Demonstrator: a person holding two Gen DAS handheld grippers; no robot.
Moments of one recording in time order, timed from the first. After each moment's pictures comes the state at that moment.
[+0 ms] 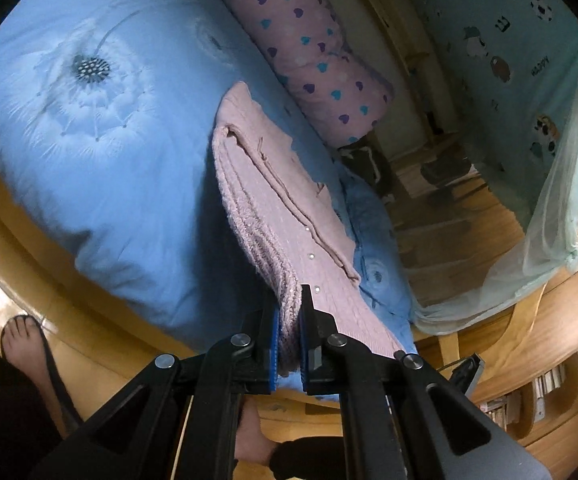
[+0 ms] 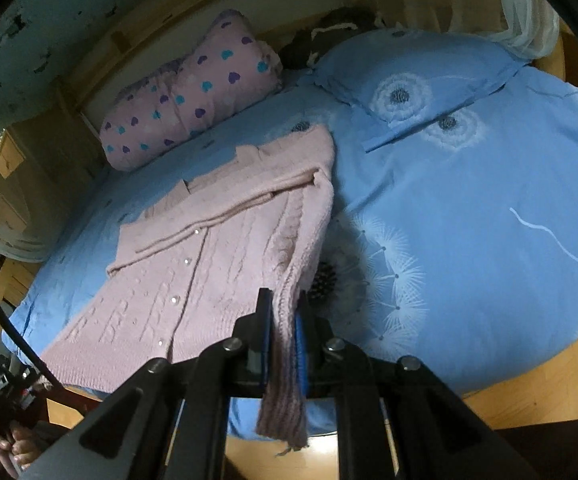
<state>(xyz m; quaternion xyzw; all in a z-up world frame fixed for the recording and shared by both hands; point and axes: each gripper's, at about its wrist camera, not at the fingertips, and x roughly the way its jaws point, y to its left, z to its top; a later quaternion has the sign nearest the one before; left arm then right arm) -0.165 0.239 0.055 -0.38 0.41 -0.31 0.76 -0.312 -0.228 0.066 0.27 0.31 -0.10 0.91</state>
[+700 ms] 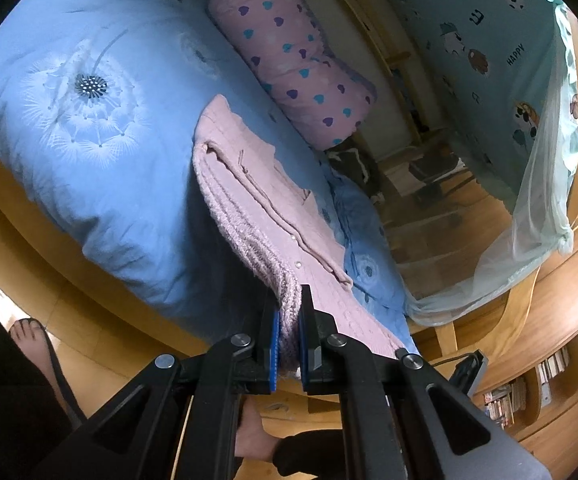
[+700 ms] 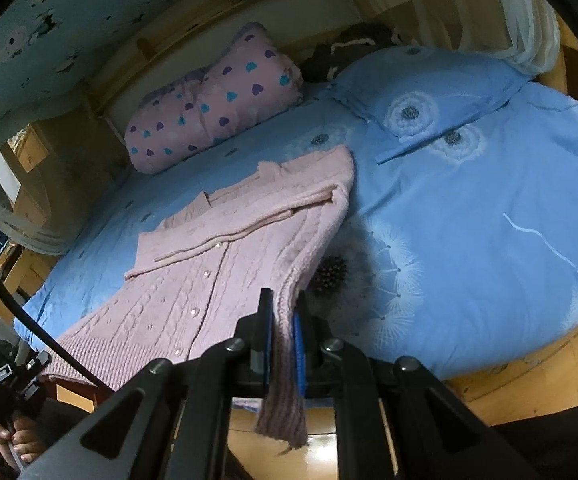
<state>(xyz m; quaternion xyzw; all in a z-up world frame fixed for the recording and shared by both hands) -0.188 0.247 0.071 -0.37 0.39 -0.33 0.78 -0.342 -0.215 0.076 0.25 0.29 -0.08 0.92</state>
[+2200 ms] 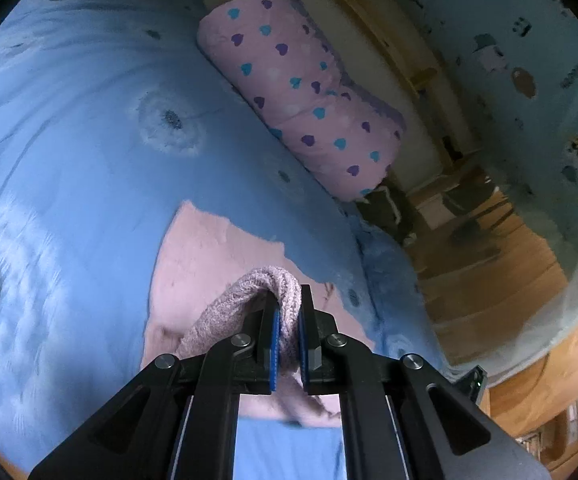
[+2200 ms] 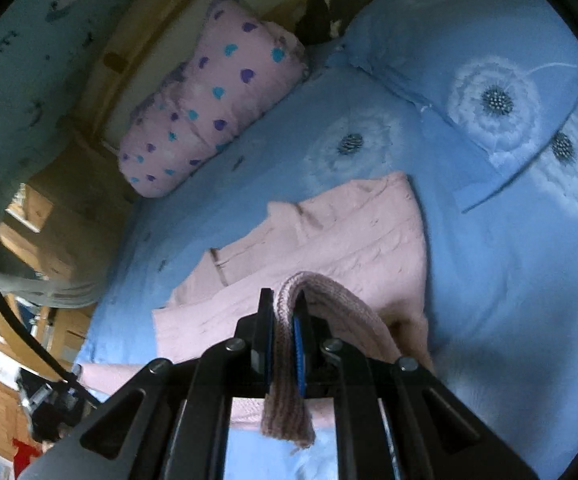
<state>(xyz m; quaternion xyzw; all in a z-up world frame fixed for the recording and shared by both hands) 0.018 0.182 0.125 -0.34 0.38 -0.27 0.82 -0.120 -0.330 0.069 0.38 0.33 -0.01 0.86</state>
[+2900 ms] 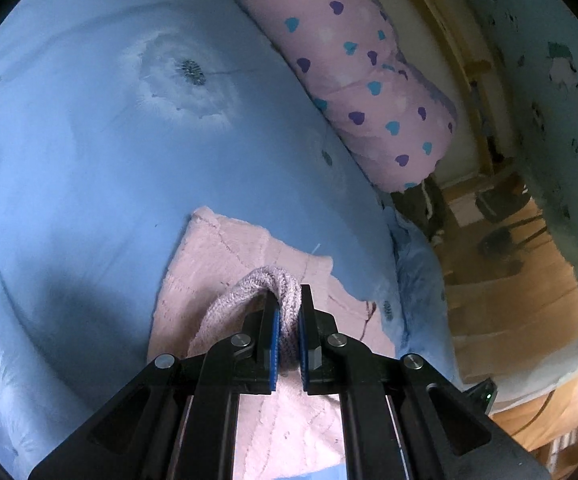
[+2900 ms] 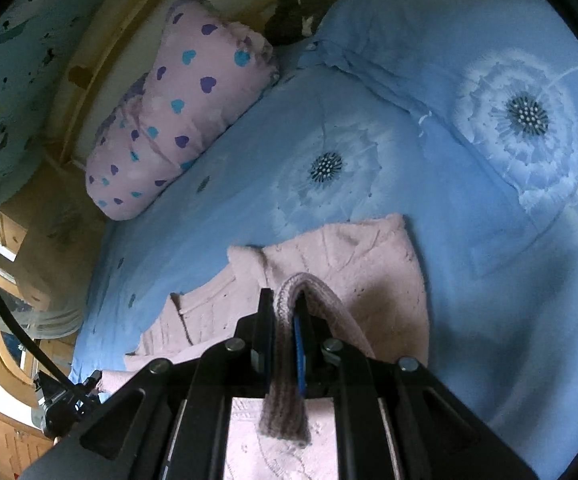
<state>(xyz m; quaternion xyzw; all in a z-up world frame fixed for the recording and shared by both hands) 0.121 0.159 0.059 -0.35 0.45 -0.25 0.78 -0.046 -0.369 0.045 0.40 0.33 -0.04 0.86</state>
